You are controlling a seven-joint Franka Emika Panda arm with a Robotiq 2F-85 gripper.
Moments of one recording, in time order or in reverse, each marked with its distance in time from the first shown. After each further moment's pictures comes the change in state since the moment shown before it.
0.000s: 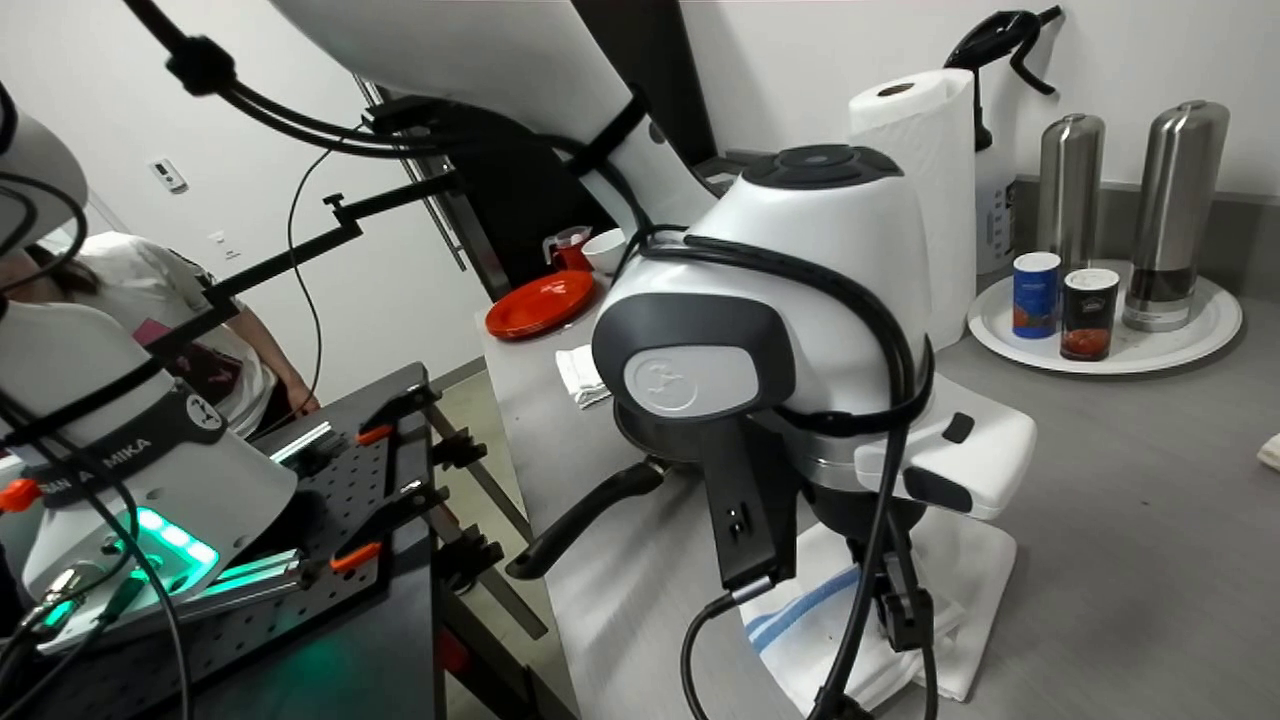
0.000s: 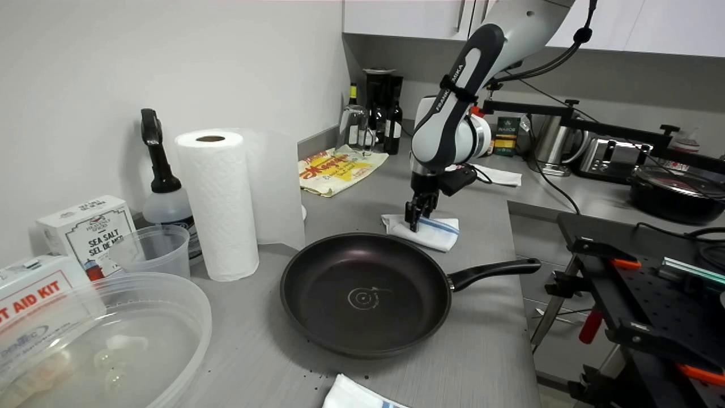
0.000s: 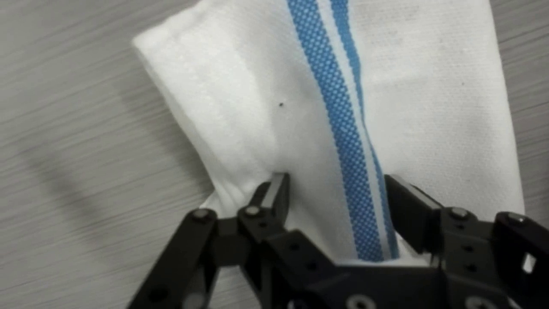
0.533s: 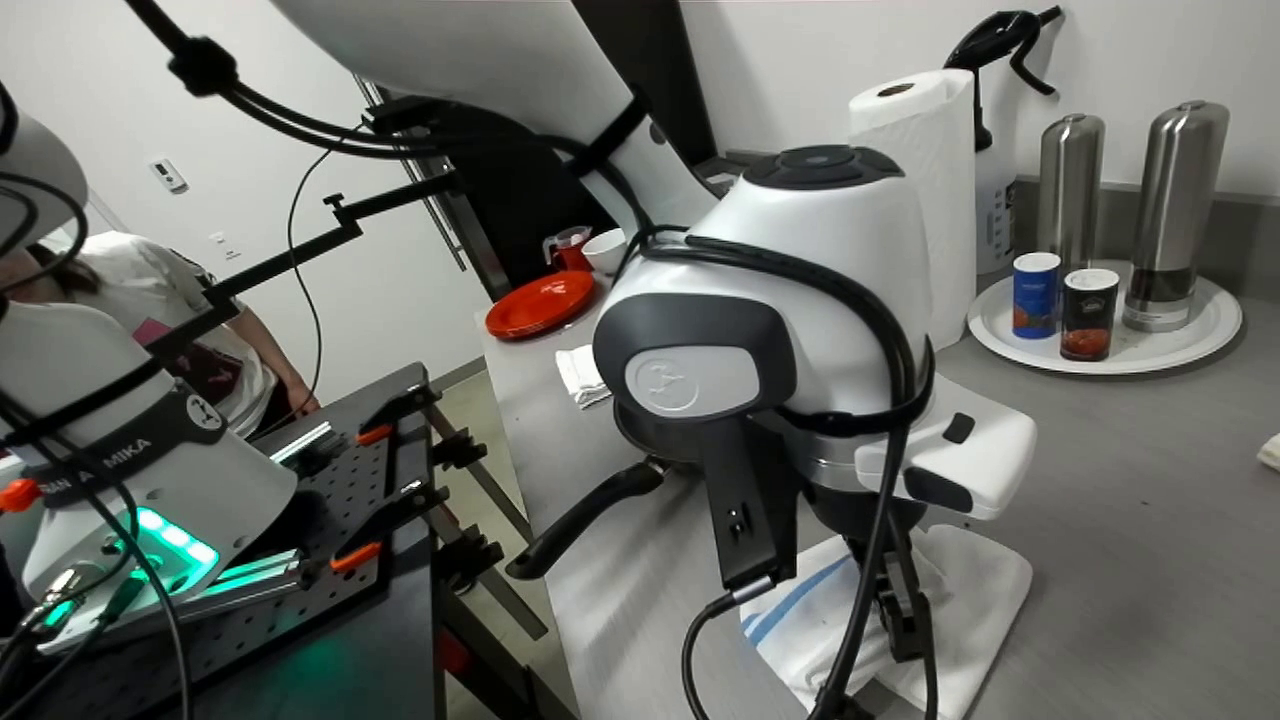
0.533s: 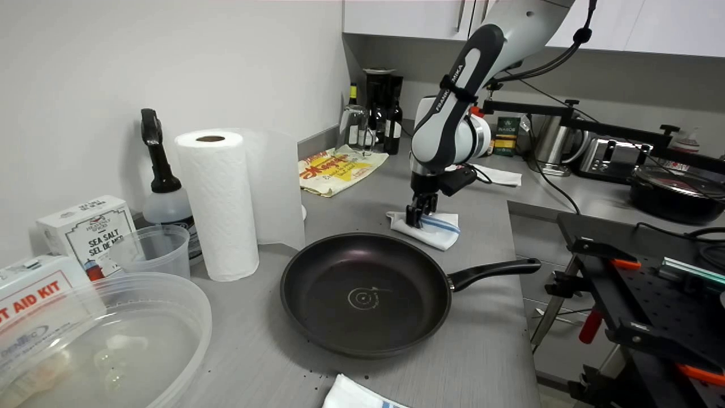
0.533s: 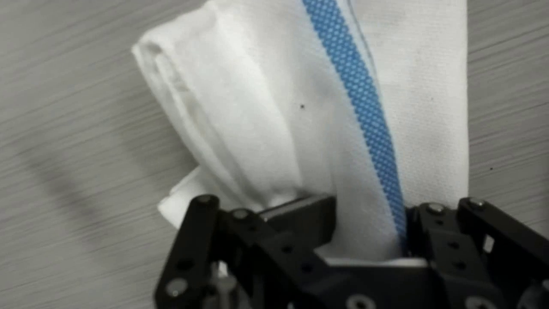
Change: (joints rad) arm 0.001 0.002 -0.001 0.002 0.000 -0.001 0.000
